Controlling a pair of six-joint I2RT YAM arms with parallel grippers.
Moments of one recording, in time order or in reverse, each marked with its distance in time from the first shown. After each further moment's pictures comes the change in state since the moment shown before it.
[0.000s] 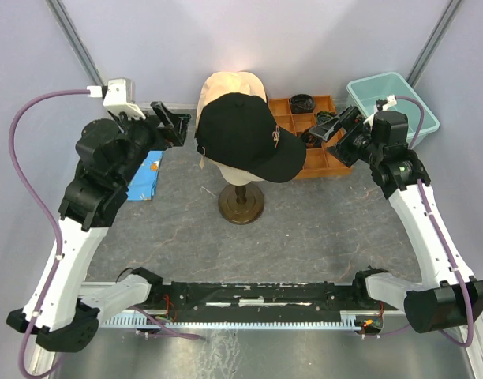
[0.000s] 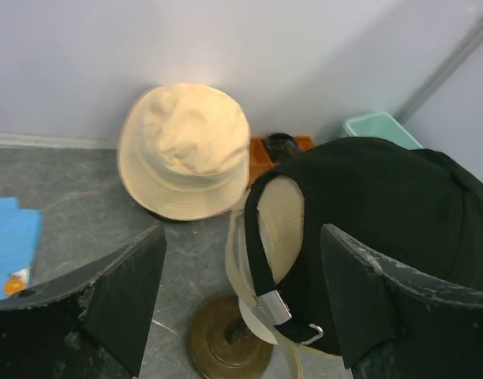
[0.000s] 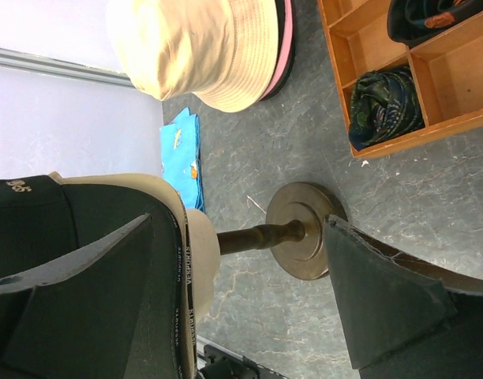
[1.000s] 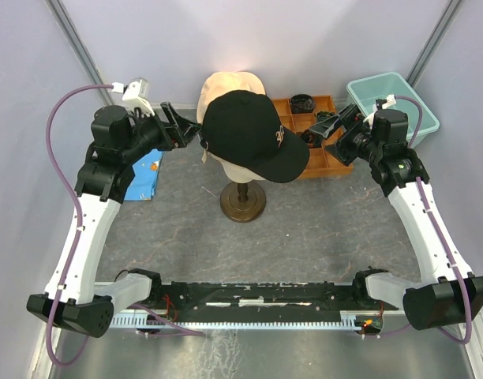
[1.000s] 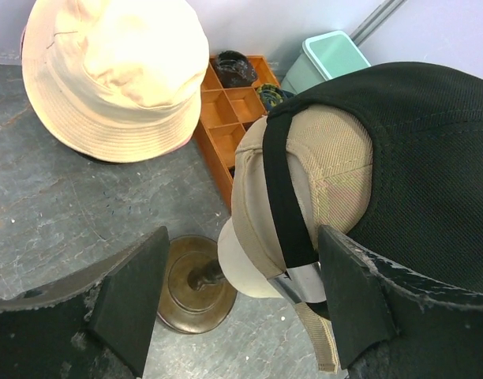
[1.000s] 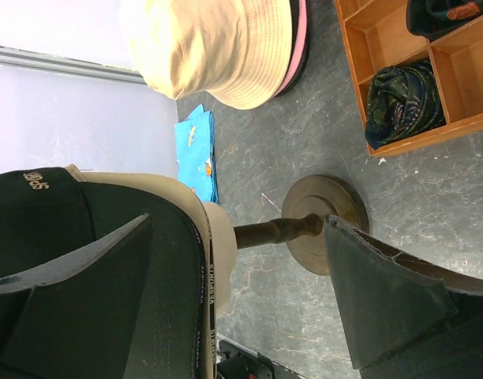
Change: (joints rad) left arm 0.269 0.118 -0.079 0.000 0.540 -0.109; right arm -0.012 0.018 -0.003 0.034 -0.048 0.044
